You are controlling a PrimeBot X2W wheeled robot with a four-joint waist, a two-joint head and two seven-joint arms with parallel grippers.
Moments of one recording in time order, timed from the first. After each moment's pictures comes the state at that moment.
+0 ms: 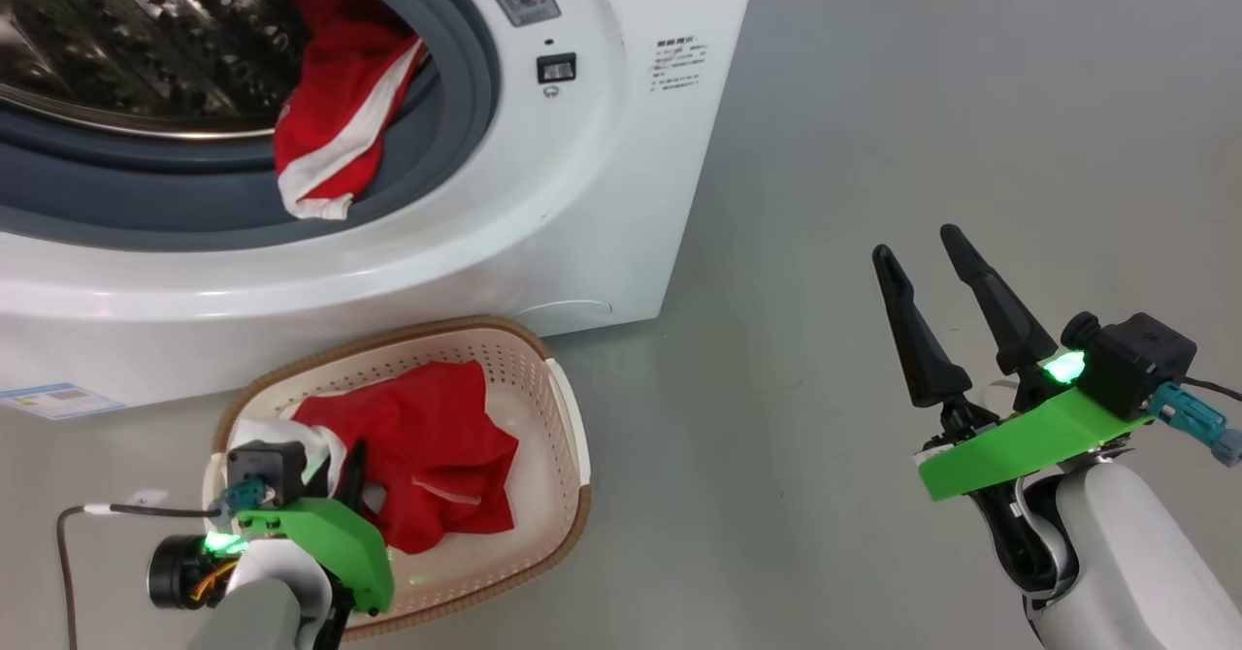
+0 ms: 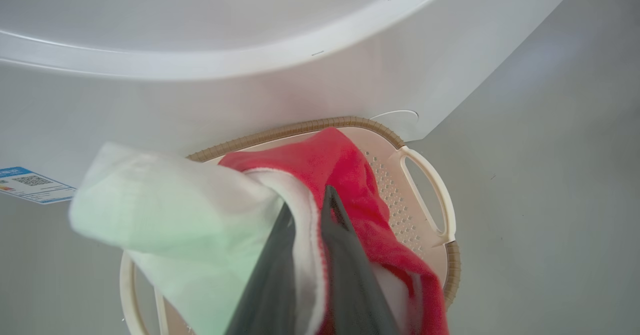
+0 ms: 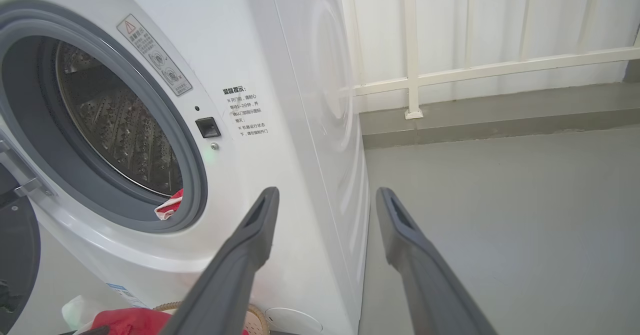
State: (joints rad) left arm -0.55 0.10 -0.36 1.04 -0.38 -0.10 -0.25; right arm -0.36 -0.22 0.21 0.19 0.48 0.13 -0.26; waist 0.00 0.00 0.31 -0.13
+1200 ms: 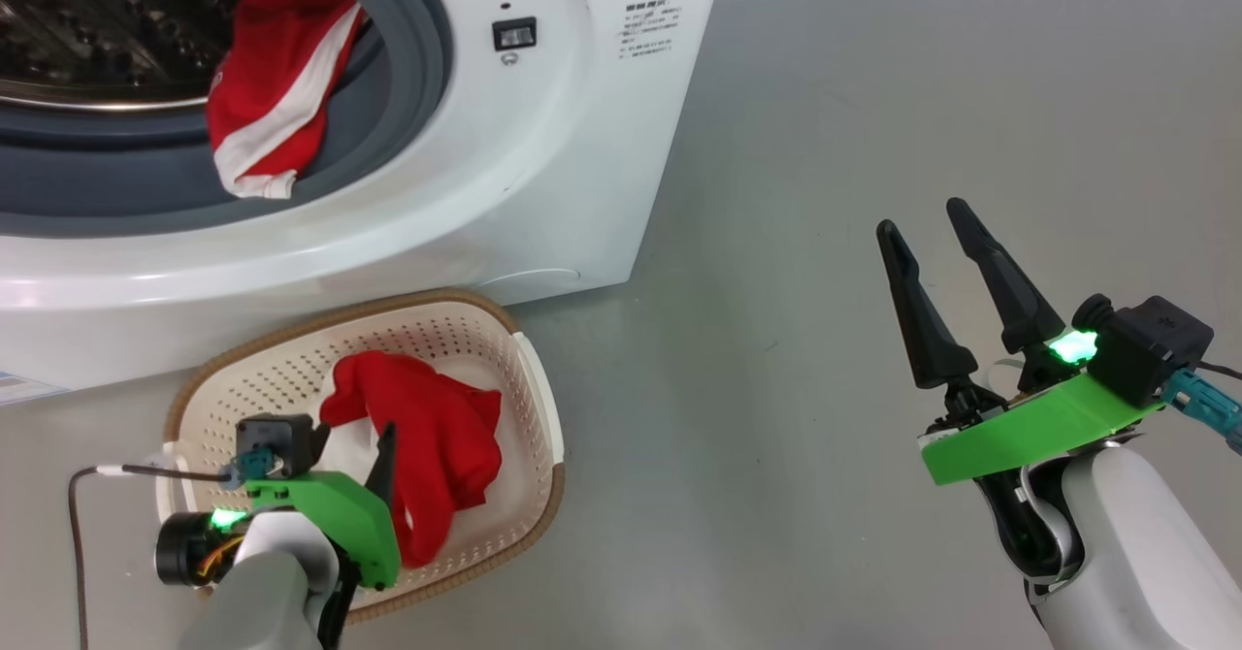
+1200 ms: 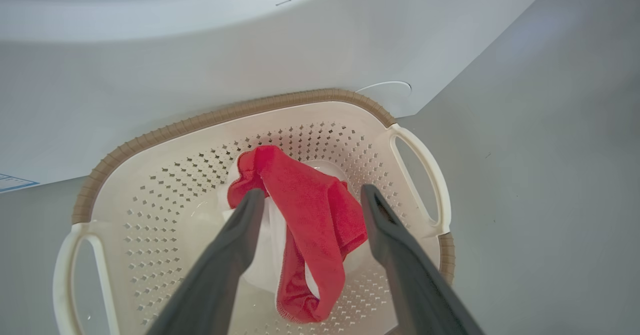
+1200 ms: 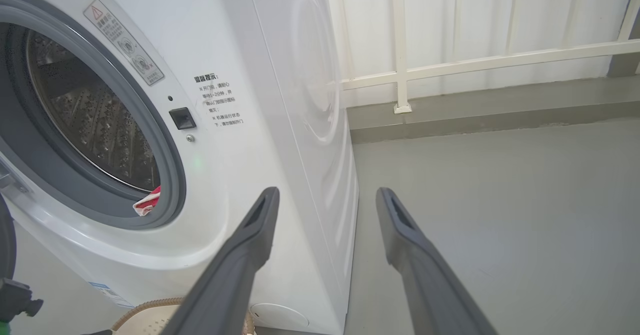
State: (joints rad) left arm -0.66 0.06 -0.35 1.20 -0.36 -0.12 -0.25; right arm -0.37 -0.23 0.21 0.14 0.49 0.13 -0.26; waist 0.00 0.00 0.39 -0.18
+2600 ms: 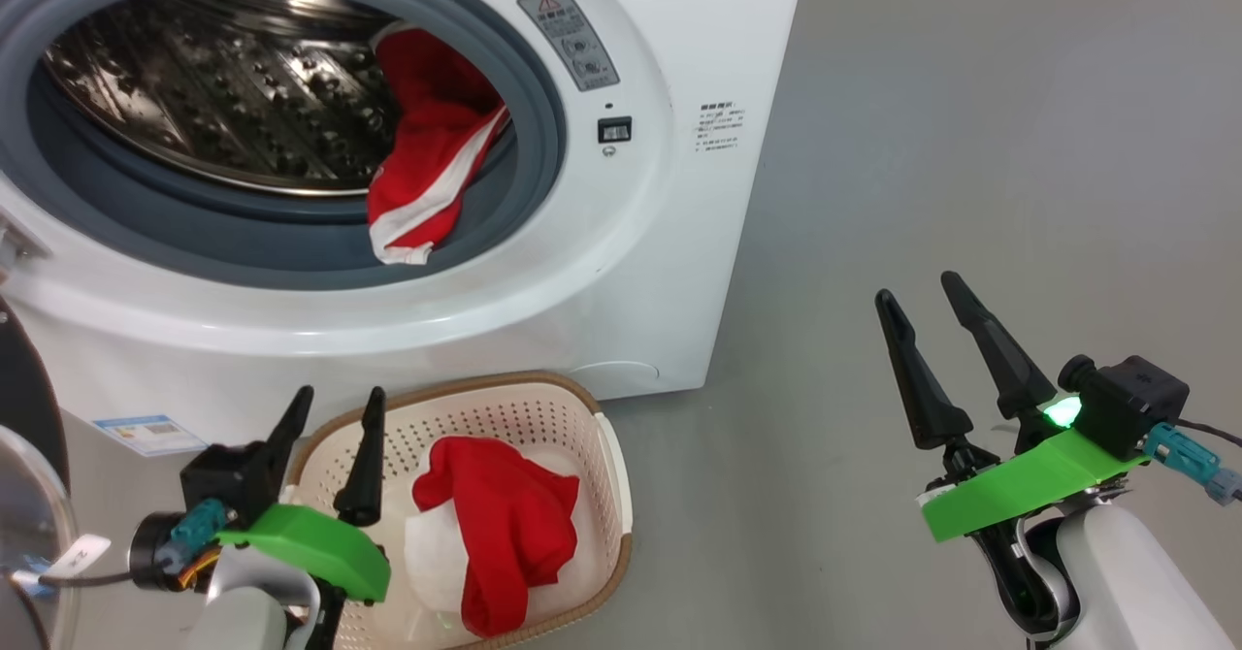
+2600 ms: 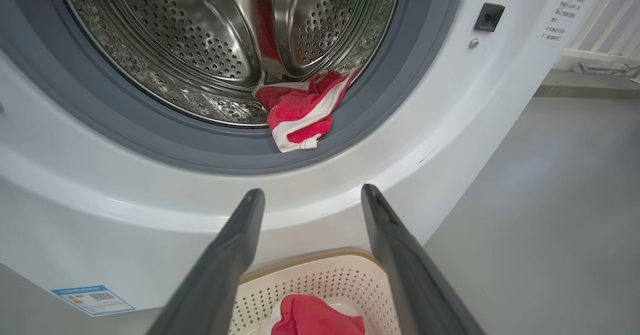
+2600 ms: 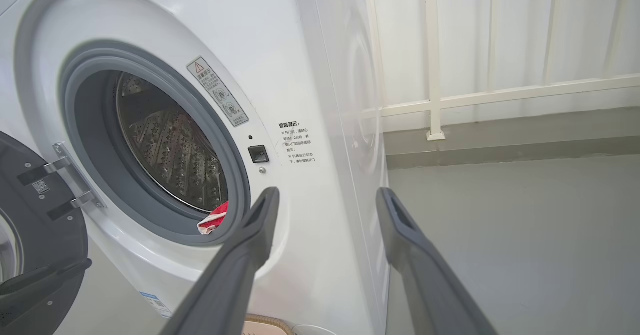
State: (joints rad) left arm -0.36 0.12 -0.22 0.58 -0.33 -0.11 -0.25; right arm -0.29 -0.22 0.20 0.17 0.49 0.13 -0.26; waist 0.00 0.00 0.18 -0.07
